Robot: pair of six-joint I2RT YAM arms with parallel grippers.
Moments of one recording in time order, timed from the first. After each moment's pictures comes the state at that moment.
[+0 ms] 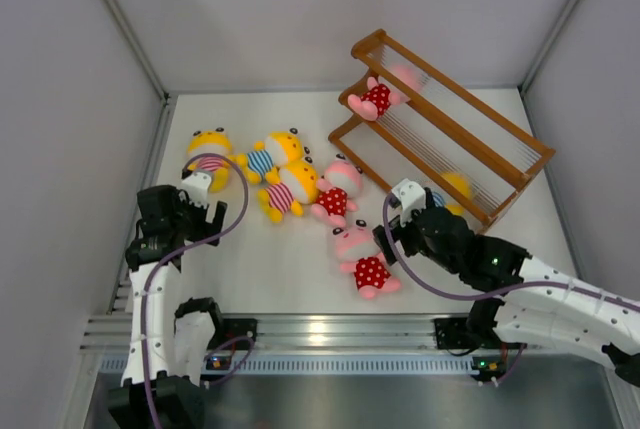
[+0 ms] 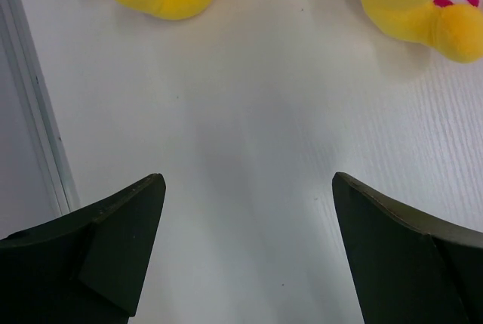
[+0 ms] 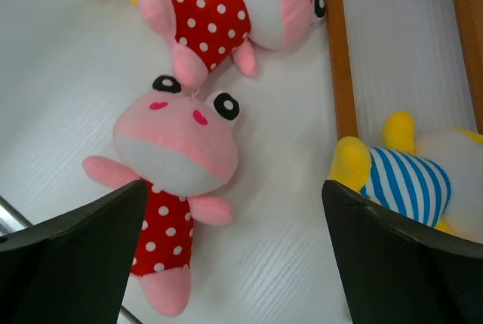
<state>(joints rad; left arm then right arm) 0.22 0.75 0.67 -0.65 0.28 0.44 1.03 0.76 0.68 -0.41 0.38 0.12</state>
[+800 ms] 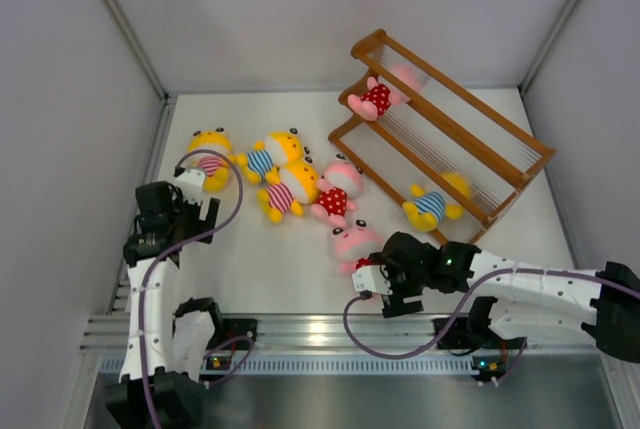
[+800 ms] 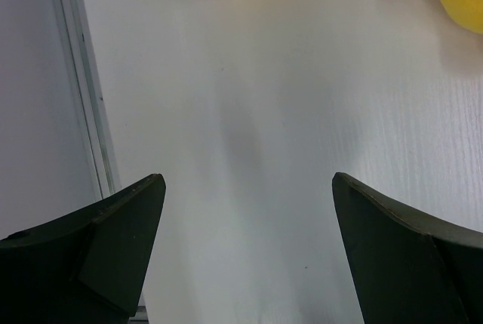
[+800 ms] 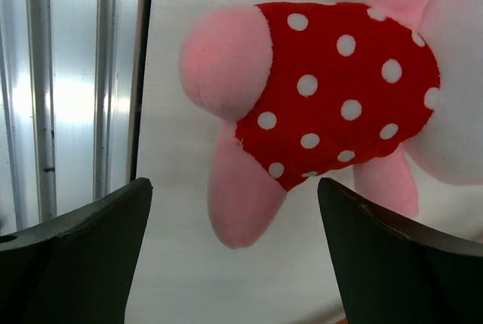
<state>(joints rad) 0.22 0.77 0.71 -0.68 0.11 0.42 1.10 1.02 0.59 -0.66 -0.15 -0.69</state>
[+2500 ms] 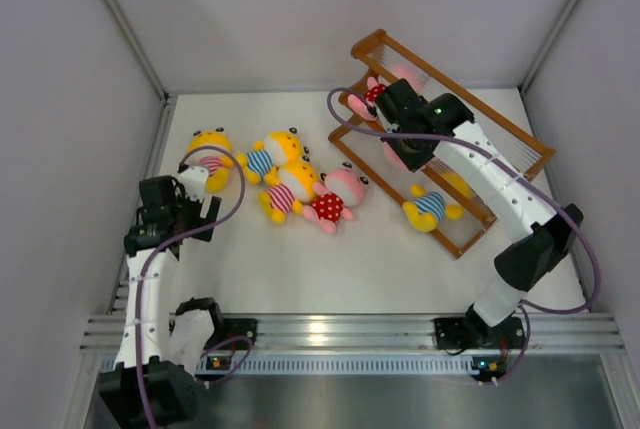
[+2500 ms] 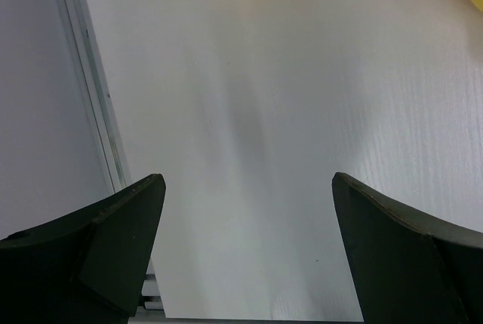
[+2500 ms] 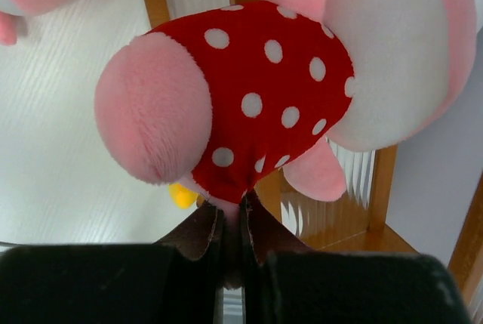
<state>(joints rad) 0.19 0.84 0.75 -0.70 0.06 0.45 0.65 1.65 1.84 -1.33 0.38 -0.09</state>
